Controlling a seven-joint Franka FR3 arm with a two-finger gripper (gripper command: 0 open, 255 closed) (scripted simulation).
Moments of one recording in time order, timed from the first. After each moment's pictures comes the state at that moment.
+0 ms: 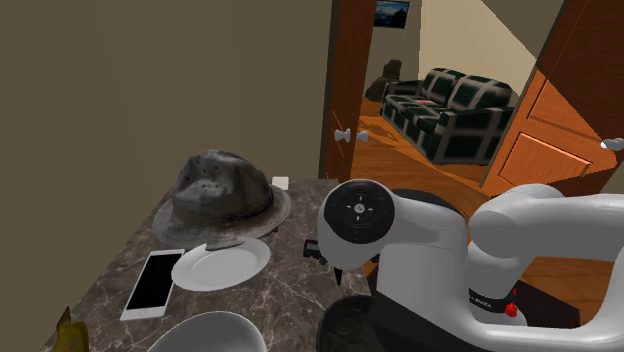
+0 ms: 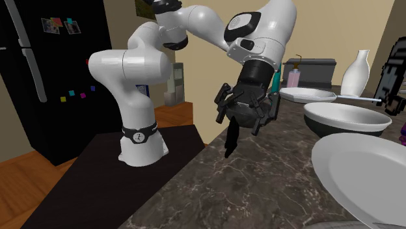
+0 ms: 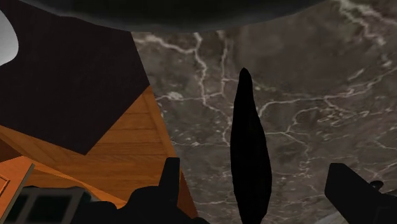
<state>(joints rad) -0.29 -1.08 1.34 -2.57 0.47 1.97 1.43</state>
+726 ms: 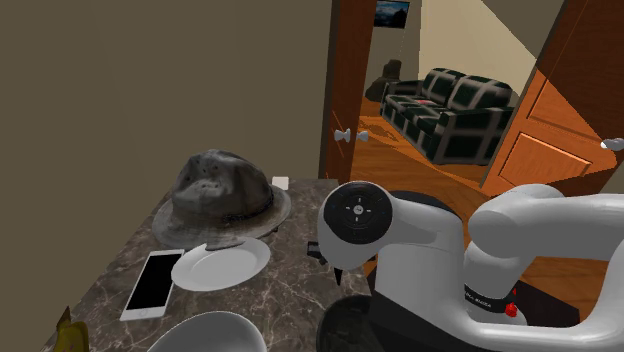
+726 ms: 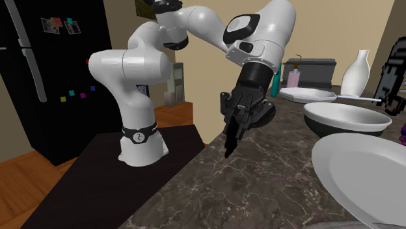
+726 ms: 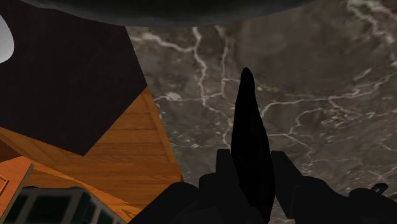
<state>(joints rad) -0.30 -1.08 1.35 -2.58 0.48 1.99 1.43</state>
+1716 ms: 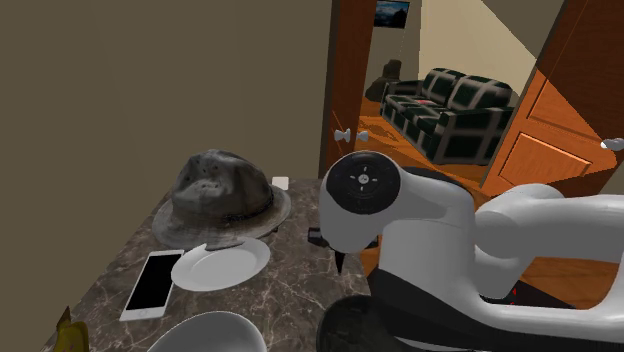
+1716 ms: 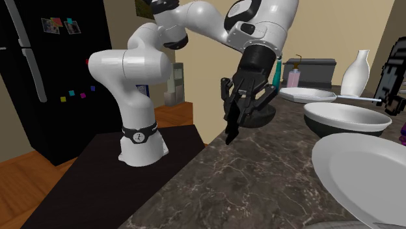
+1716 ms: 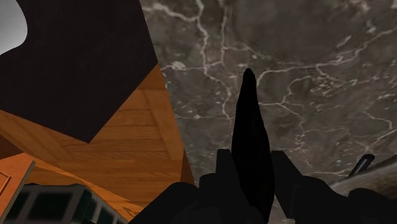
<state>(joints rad) -0.28 -1.09 1.26 -2.55 0.43 1.92 1.40</state>
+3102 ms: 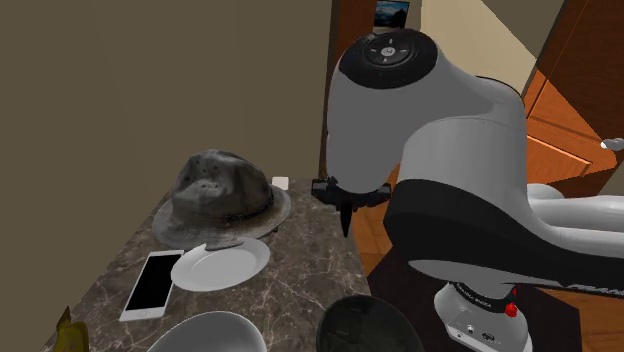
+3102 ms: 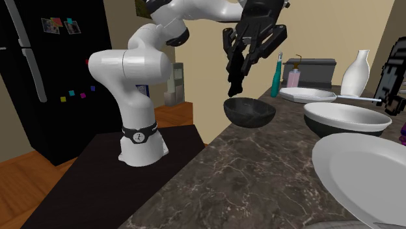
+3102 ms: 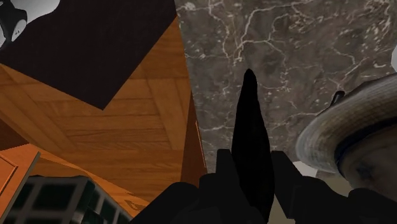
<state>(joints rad) -0.28 -1.11 1.05 -2.38 0.29 1.71 1.32</state>
